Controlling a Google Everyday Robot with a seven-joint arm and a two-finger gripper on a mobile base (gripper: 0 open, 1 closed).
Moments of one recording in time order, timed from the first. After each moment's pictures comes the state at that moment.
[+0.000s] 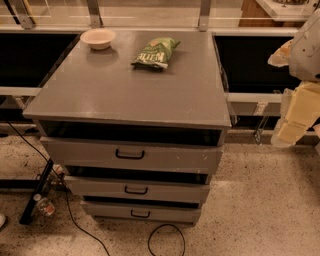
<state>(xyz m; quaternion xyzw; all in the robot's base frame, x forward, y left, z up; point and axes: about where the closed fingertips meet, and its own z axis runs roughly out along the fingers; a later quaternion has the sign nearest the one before) 0.438 -0.216 0.980 -0.60 0.78 -0.04 0.17</state>
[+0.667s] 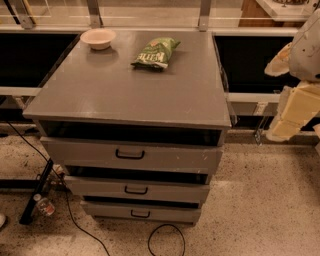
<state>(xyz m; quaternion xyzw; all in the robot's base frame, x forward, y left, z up) 0.438 -0.216 0.980 -0.60 0.78 -0.04 0.17</state>
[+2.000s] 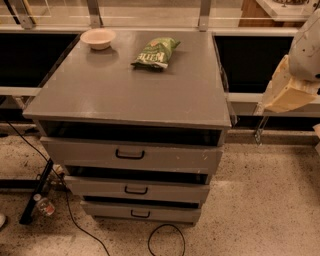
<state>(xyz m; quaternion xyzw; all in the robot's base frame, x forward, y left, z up) 0.438 -0.216 0.980 -0.60 0.78 -0.04 0.17</state>
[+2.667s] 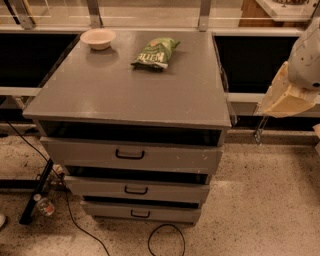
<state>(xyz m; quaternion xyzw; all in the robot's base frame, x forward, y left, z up) 0.437 -0.216 0.971 -0.59 0.78 -0.04 0.17</state>
